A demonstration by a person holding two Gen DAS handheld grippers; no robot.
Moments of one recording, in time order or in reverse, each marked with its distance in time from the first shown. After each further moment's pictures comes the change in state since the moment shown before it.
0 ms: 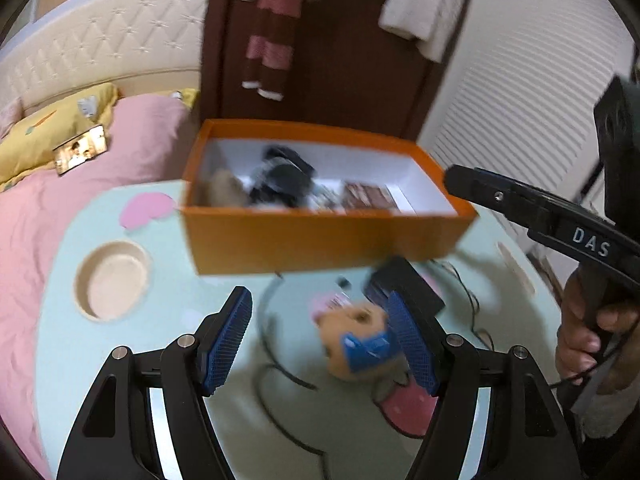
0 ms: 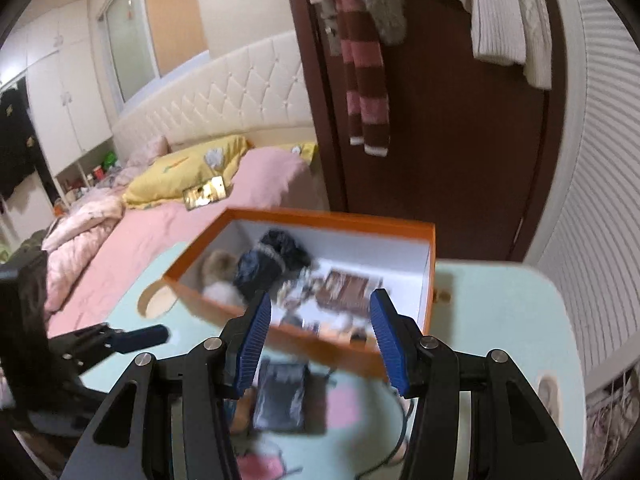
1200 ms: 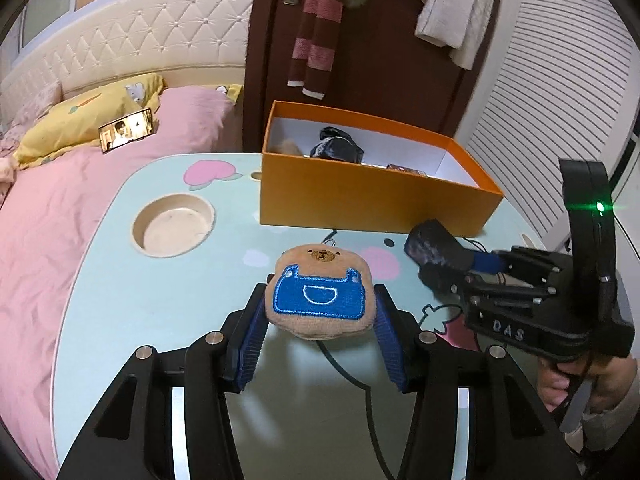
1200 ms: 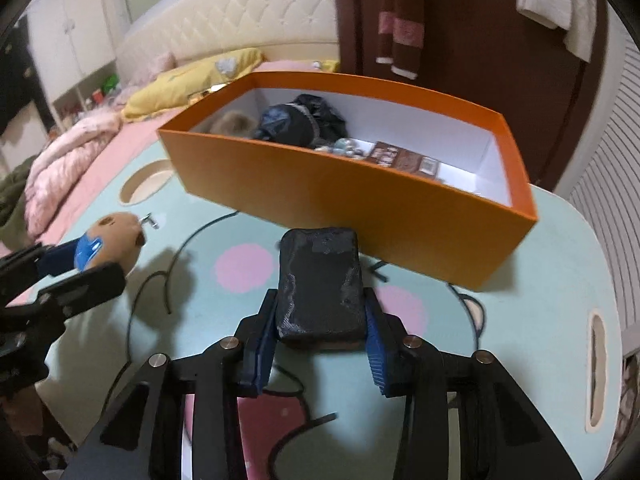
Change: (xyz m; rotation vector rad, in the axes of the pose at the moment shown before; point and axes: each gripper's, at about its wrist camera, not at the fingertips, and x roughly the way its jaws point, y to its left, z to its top) left arm -0.028 0.023 -0.032 -0.084 -0.048 0.111; right arm 0.050 0.039 -0.061 -0.117 0.230 -0.015
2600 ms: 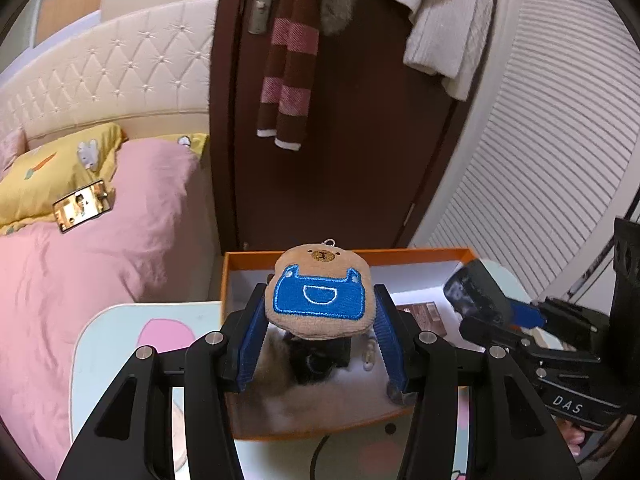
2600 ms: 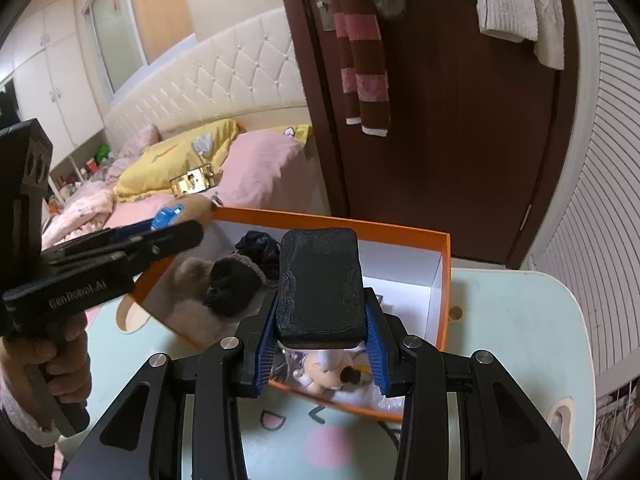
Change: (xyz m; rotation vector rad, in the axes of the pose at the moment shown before) left arm 0.077 -0.021 0.140 0.074 -0.048 -0.060; right arm -0.018 -0.063 0.087 0.138 -0.167 0.008
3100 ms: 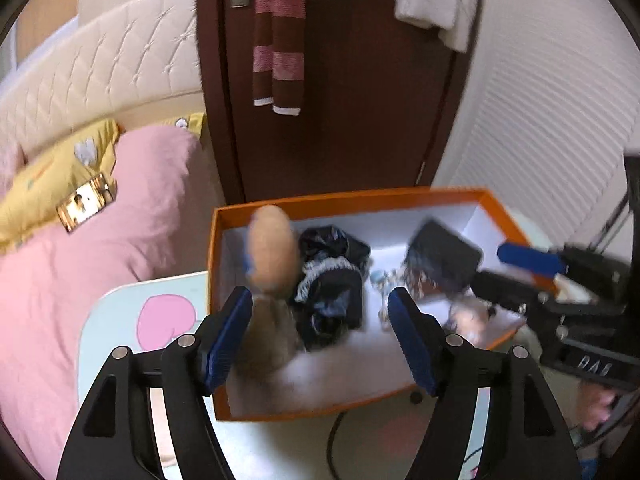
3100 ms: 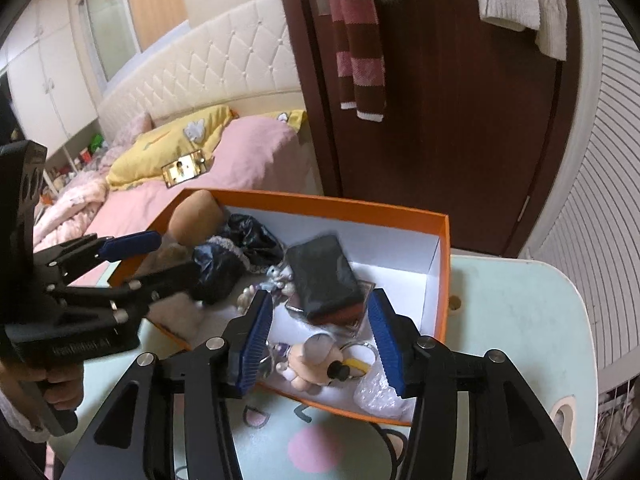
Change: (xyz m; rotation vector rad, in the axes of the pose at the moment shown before) left arm 0.019 -0.015 -0.024 0.110 0.115 0.073; right arm 0.012 -0.007 -0.010 -0.029 0.054 -0.024
